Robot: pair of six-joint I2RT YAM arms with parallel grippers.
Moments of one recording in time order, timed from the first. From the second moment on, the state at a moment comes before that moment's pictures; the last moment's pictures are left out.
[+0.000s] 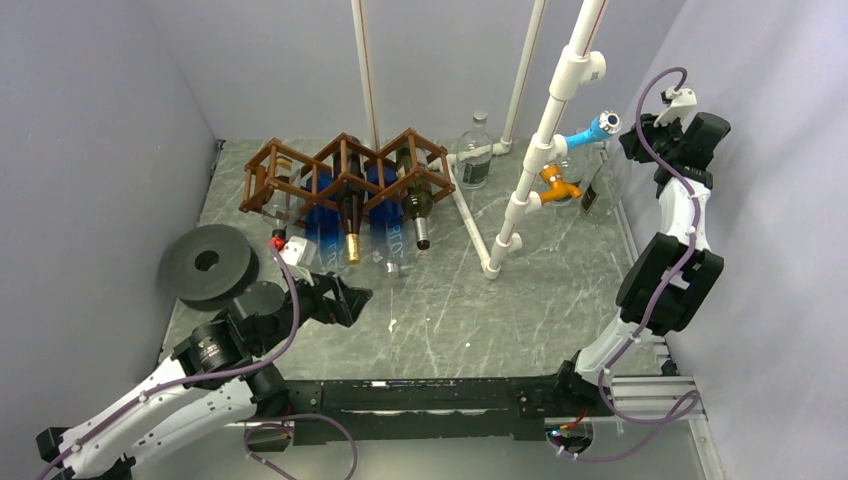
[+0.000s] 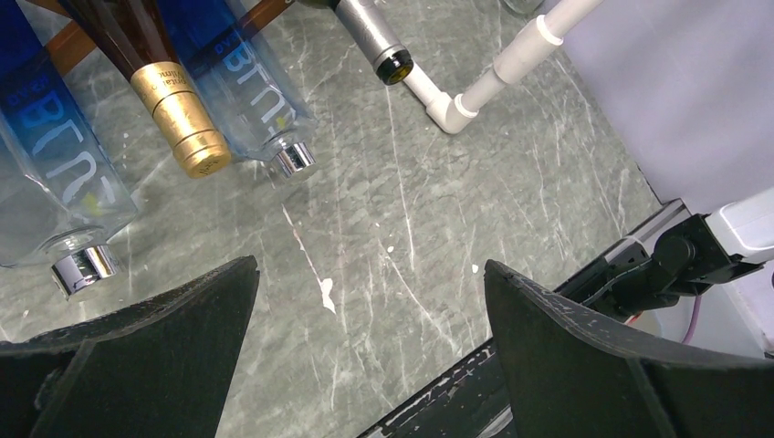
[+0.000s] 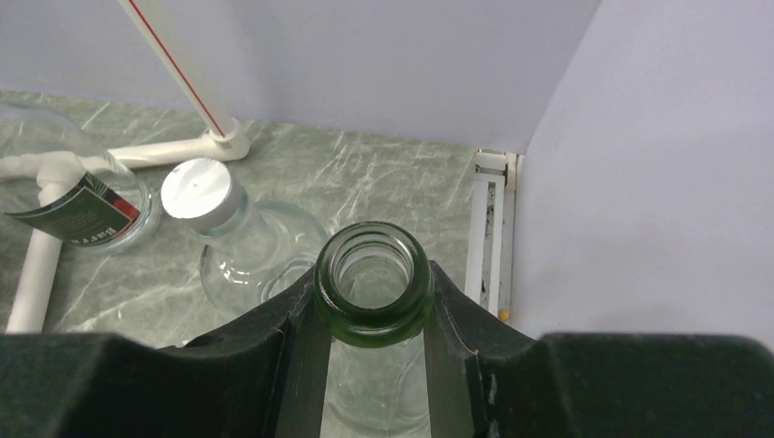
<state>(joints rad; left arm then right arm) -0.93 0.45 0.65 -0.47 -0.26 -0.54 -0.49 1.76 1.54 -0.07 -0.63 -0.18</state>
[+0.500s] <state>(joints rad) -0.93 0.50 0.67 -0.45 -0.28 -0.54 -0.46 1.84 1.59 -0.02 -0.63 -0.15</state>
